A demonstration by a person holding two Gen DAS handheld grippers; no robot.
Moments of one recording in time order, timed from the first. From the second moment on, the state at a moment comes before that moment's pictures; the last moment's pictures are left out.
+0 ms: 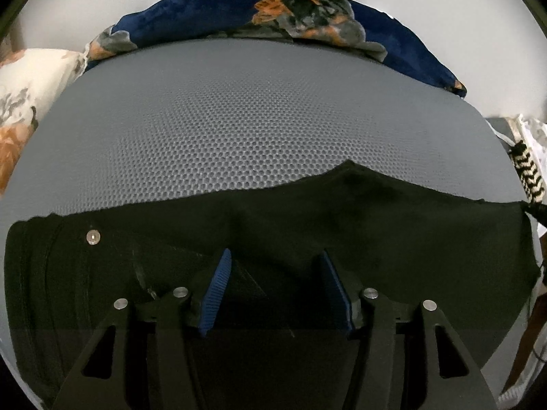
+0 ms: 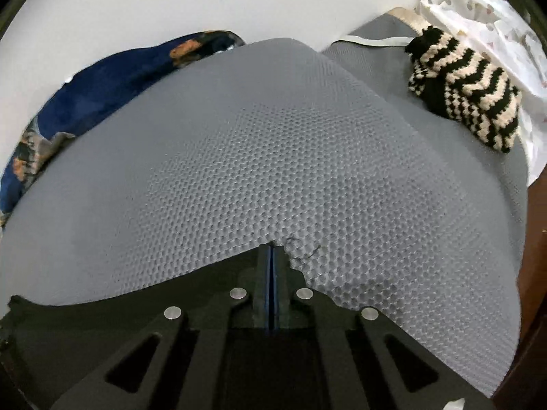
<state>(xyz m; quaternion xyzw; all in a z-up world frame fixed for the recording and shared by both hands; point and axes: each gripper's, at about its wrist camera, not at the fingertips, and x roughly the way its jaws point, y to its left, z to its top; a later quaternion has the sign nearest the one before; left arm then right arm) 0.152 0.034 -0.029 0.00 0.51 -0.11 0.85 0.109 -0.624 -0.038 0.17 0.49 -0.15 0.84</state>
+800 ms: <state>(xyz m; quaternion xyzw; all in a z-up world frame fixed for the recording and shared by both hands) 0.123 0.136 0.001 -0.02 0.48 -0.05 0.88 0.180 -0.270 -0.002 0.05 0.55 0.30 0.78</state>
